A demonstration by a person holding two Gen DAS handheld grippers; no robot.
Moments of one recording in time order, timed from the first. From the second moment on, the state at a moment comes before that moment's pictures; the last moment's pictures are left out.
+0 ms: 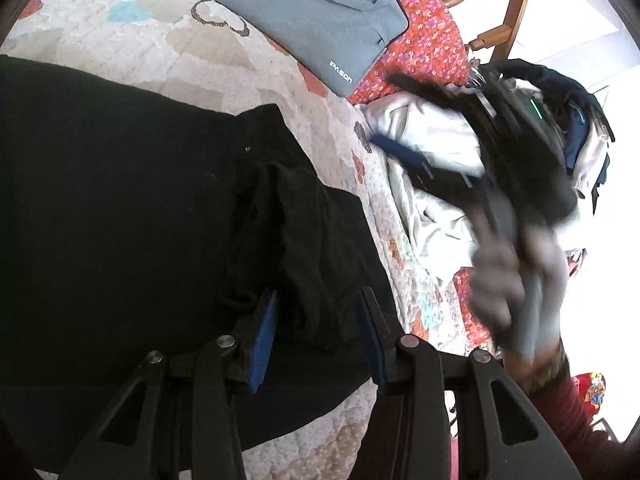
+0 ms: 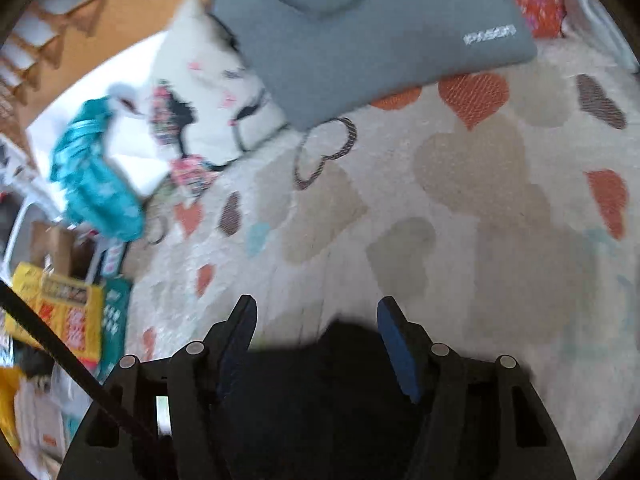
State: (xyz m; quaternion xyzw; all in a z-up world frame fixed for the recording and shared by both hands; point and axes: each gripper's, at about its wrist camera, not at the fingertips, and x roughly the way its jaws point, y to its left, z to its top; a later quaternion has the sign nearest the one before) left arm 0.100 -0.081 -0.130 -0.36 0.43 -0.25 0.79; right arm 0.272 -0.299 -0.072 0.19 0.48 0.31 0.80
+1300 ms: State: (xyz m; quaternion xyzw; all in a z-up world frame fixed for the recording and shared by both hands) left arm -0.014 0.100 -0.148 -0.55 0.34 0.00 0.76; right arm 0.173 -0.229 -0.097 0.18 0.54 0.37 0.73
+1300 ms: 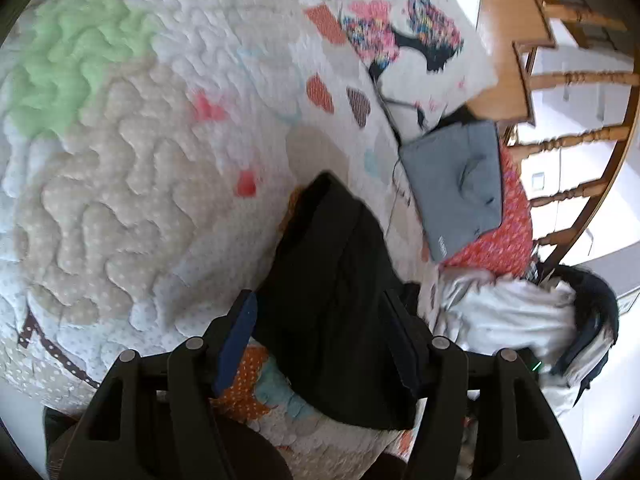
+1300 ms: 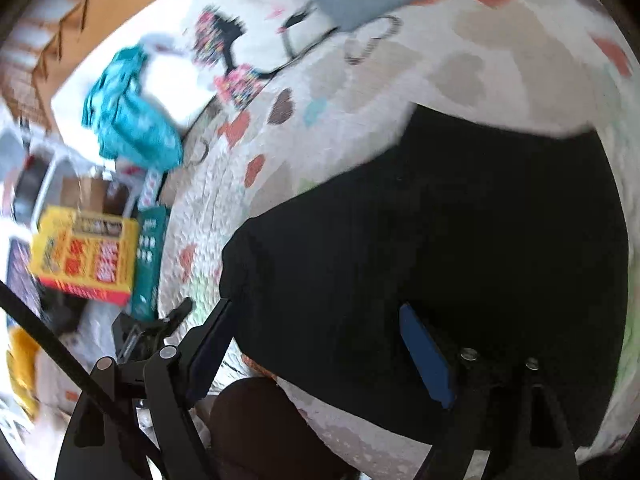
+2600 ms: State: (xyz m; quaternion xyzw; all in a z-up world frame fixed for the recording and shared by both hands) left arm -0.008 0.058 -0.132 -0.50 0.38 -0.03 0.78; right arm 0.150 0.056 -0.129 -0.39 0.59 0.29 0.64
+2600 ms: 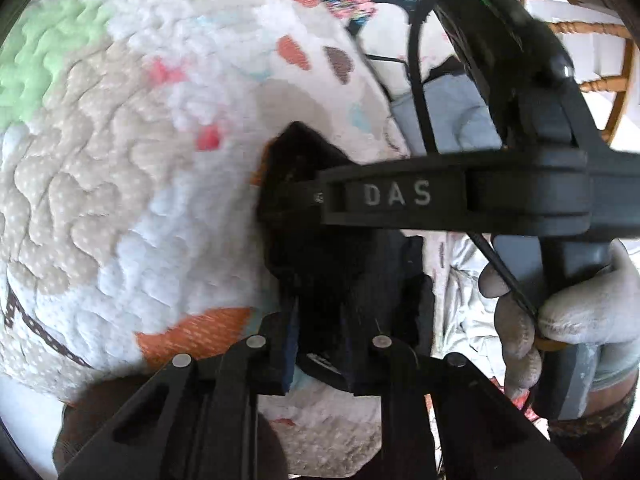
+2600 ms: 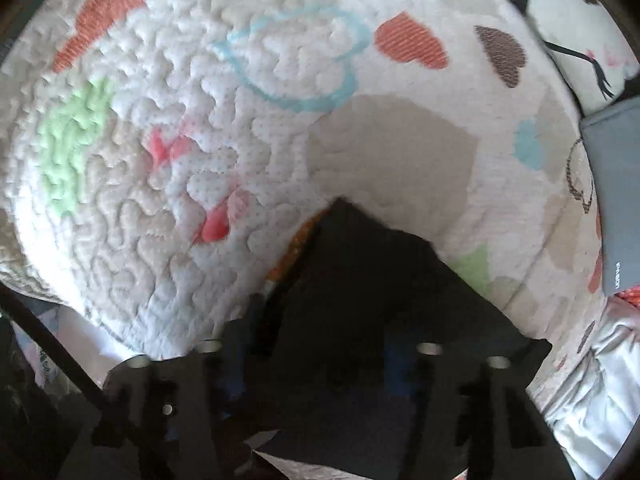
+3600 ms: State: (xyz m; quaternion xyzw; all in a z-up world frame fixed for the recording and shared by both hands) left arm 0.097 -0.183 -0.076 -0.30 0.46 -0.16 0.82; right arm 0.208 -0.306 -0.049 0.08 0.52 0.32 0.79
